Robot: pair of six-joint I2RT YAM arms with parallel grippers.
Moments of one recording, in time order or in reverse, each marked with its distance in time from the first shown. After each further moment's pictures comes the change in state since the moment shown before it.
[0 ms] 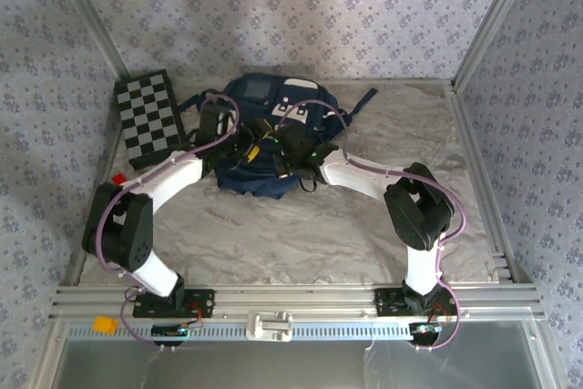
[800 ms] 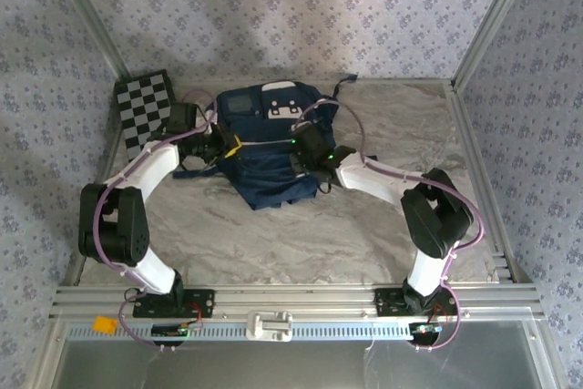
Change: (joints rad) left arm 0.238 0.007 0.124 -0.386 0.229 0.524; right arm -0.082 -0.117 -0.138 0.021 0.087 -0.079
